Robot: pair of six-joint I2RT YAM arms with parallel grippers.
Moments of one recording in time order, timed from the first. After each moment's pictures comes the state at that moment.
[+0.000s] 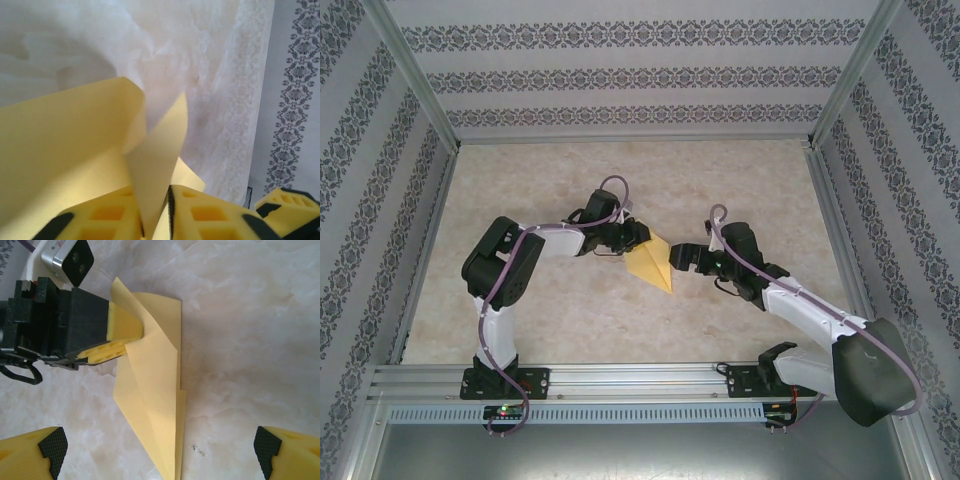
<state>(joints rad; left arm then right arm) -0.49 1.97 1.09 0.15 0.60 -0.93 0.39 1.15 0.51 -0.02 -0.34 0.56</state>
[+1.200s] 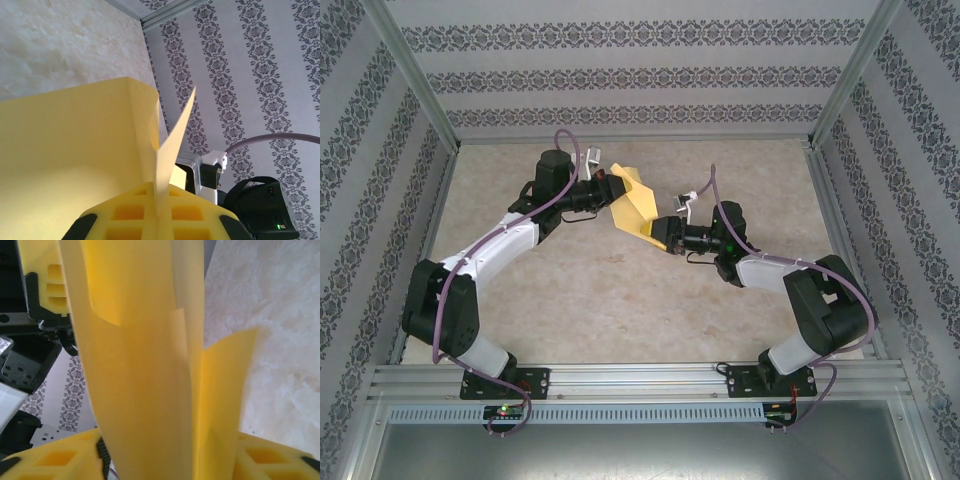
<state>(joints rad) -0.36 1.55 1.13 0.06 0.66 -0.90 0.41 1.55 0.62 0.80 -0.96 1.16</state>
